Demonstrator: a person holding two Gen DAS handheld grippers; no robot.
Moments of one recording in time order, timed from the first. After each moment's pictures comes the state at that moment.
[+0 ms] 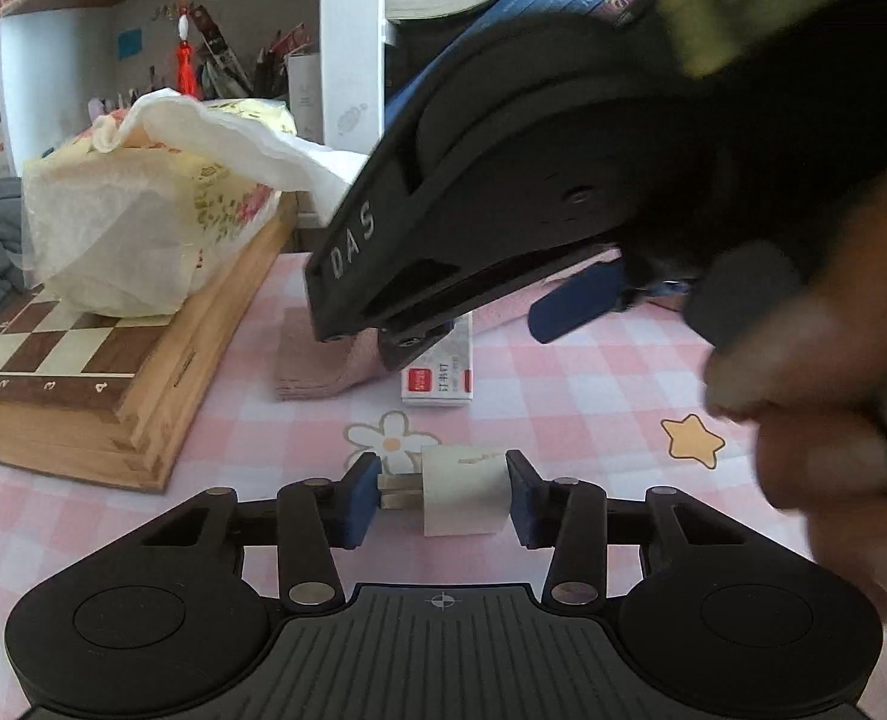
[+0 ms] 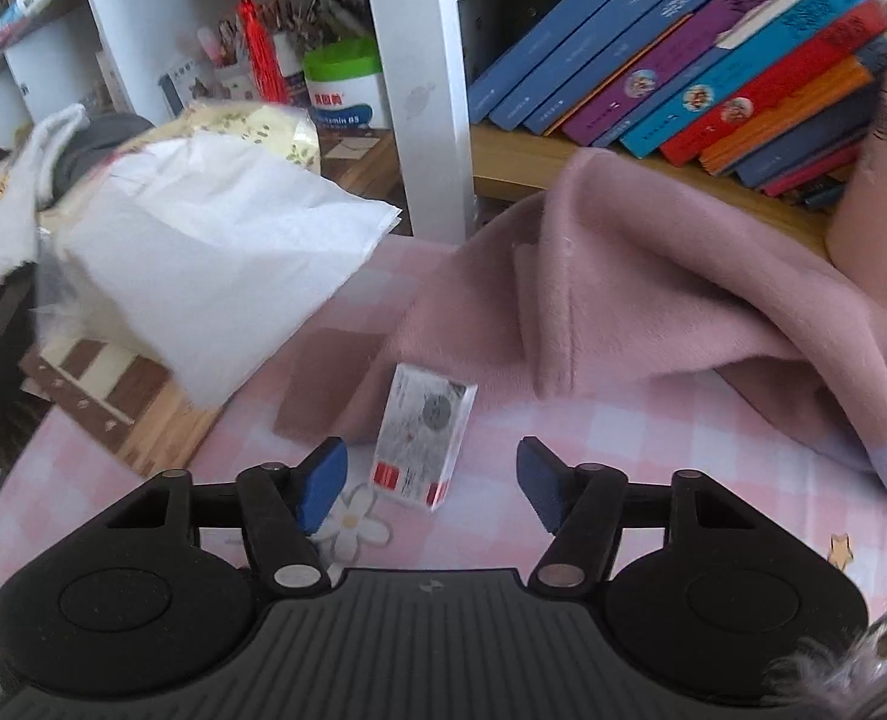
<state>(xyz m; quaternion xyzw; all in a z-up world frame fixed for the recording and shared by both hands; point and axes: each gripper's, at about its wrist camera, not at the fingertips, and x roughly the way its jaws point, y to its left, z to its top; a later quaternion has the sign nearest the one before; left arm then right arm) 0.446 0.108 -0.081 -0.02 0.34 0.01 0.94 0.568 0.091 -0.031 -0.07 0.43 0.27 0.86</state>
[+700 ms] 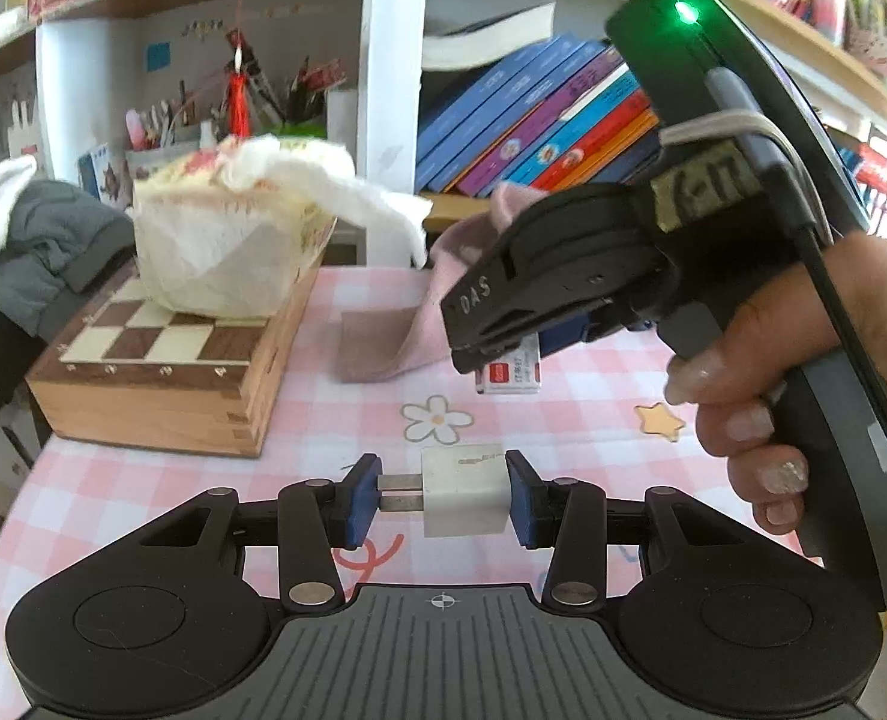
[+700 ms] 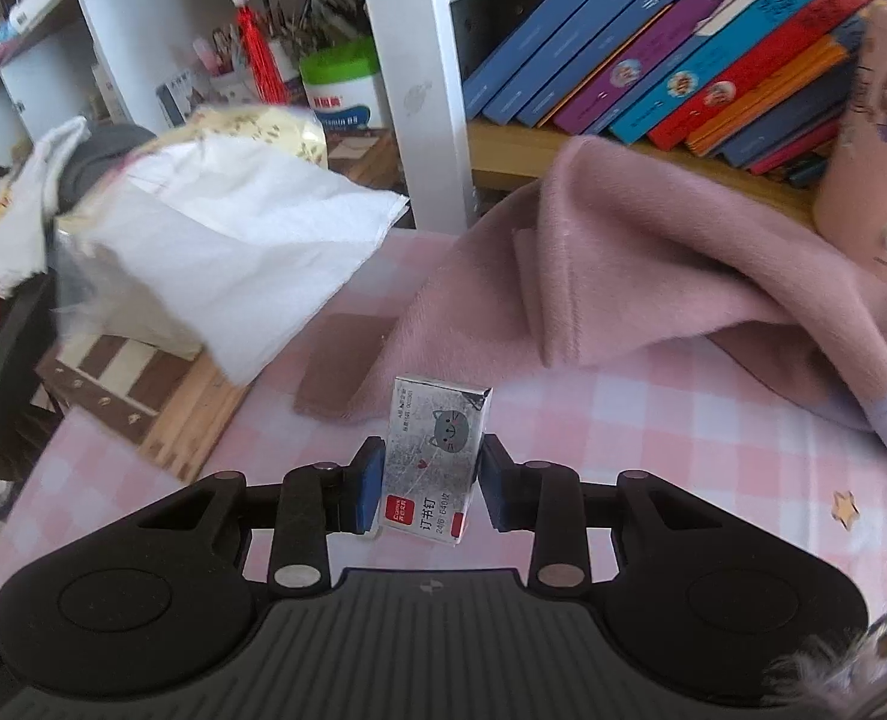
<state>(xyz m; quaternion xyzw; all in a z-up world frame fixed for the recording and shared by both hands) 0.387 0.134 -0.038 -0.03 0.33 0.00 0.94 0.544 0.076 -0.019 -0.04 0.43 0.26 0.86</state>
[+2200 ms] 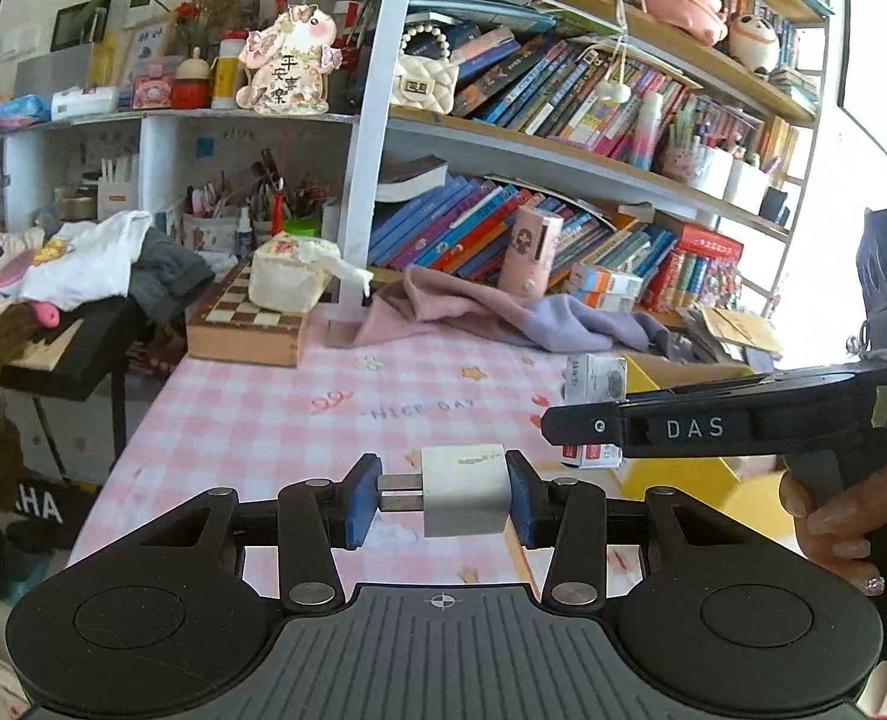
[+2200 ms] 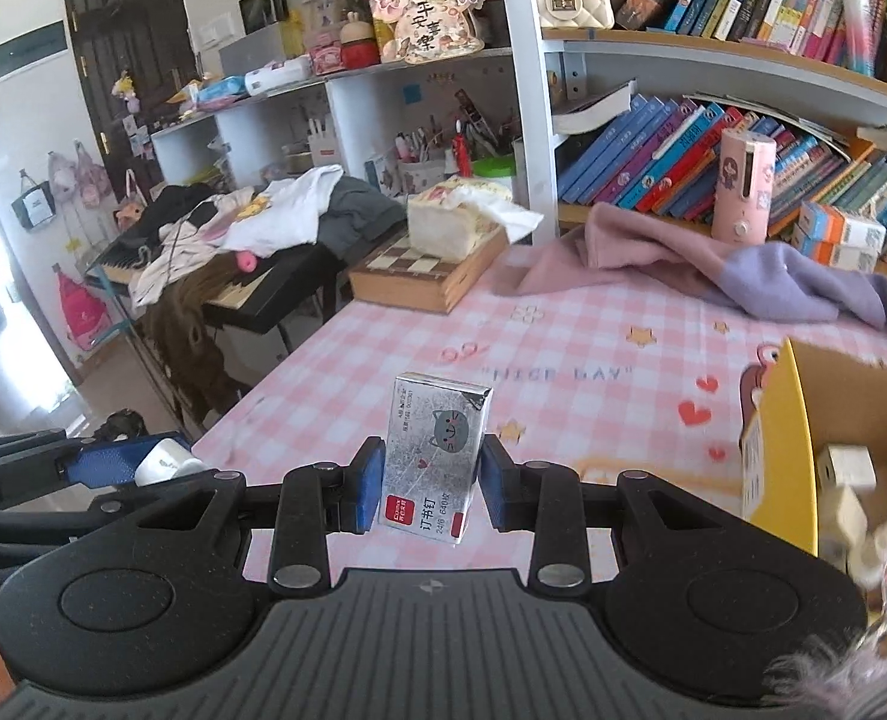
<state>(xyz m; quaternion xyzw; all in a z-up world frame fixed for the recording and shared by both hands) 0.062 0.115 0.074 -0.08 0.26 -0.05 0.96 0.162 -0.059 0.097 -0.03 0.32 0.33 0.89</state>
